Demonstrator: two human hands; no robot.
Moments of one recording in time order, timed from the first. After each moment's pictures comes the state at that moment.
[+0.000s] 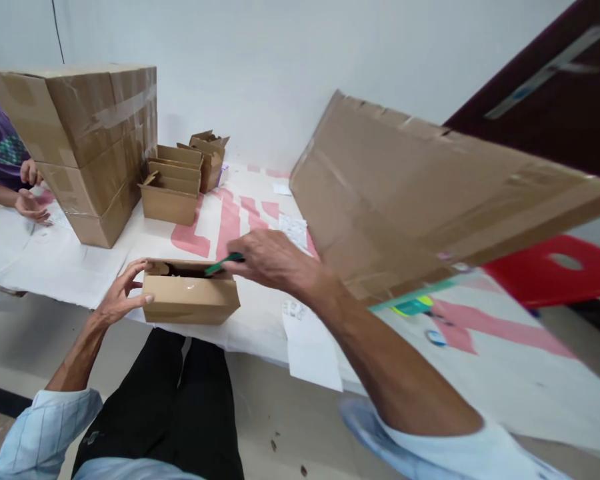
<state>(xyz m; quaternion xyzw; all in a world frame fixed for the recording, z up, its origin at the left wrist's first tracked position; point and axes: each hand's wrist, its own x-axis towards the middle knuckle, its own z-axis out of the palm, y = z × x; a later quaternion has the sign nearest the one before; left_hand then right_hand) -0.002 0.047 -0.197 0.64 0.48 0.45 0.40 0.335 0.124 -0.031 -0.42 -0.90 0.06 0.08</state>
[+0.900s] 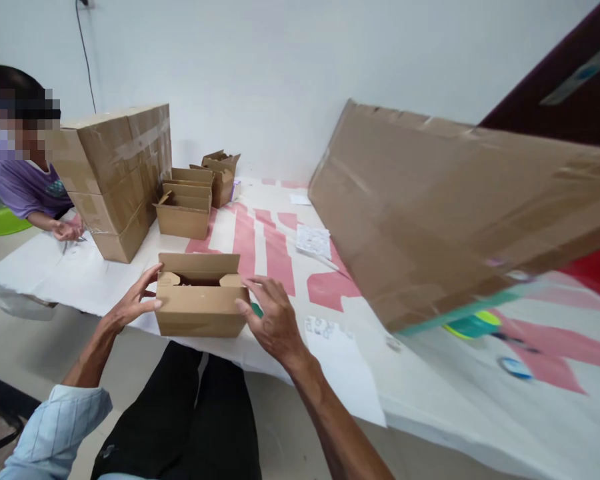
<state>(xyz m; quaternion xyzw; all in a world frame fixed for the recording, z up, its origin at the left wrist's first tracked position) -0.011 0.049 -0.174 0.67 0.50 0.38 0.40 0.358 0.089 -0.200 -0.42 -0.78 0.03 0.46</state>
